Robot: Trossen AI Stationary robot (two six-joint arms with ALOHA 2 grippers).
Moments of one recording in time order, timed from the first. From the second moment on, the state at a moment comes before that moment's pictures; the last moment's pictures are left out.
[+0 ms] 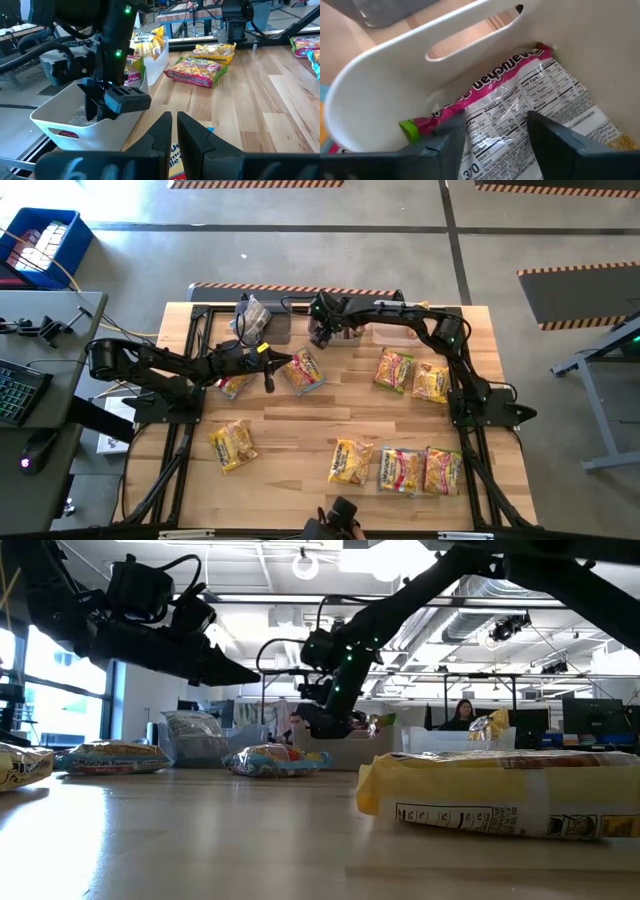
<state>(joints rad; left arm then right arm) 0.33 1.34 0.25 0.93 0.05 0.18 -0.49 2.26 1.76 -0.54 0.11 0.02</state>
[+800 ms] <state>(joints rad) 0.33 1.34 0.25 0.93 0.05 0.18 -0.49 2.27 2.08 -0.81 0.09 -0.02</state>
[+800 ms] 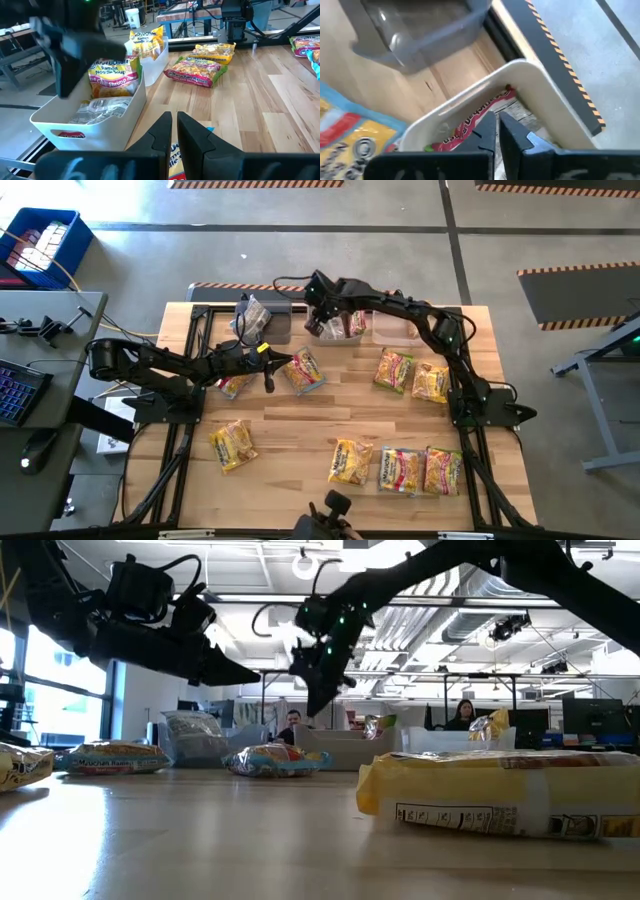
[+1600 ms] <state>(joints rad) 0.33 1.34 0.25 0.93 0.05 0.18 -0.50 2.27 1.85 -0.75 0.12 0.13</state>
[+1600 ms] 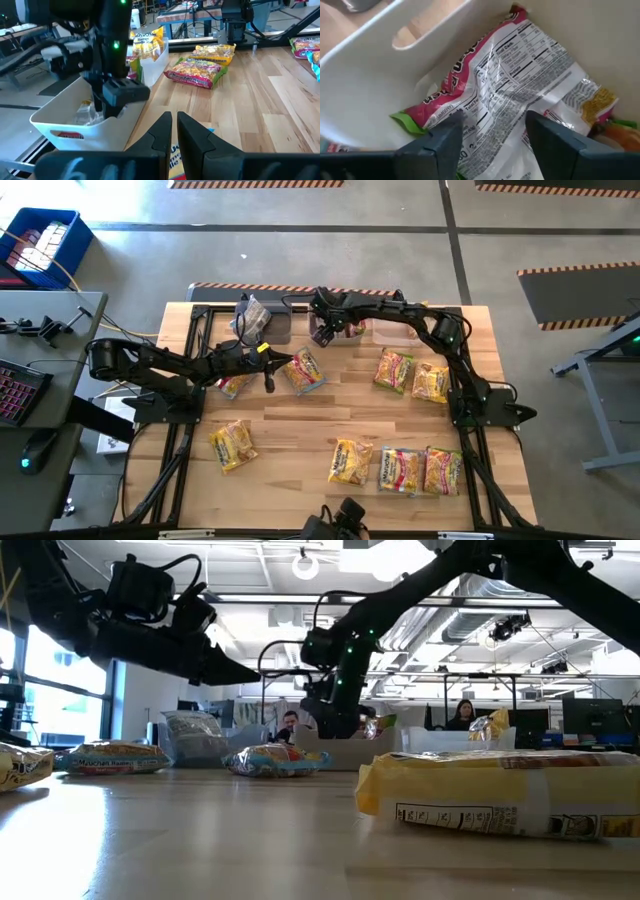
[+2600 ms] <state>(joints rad) 0.33 1.34 0.25 0.93 0.05 0.18 -0.50 2.32 2.11 -0.85 0.04 0.05</state>
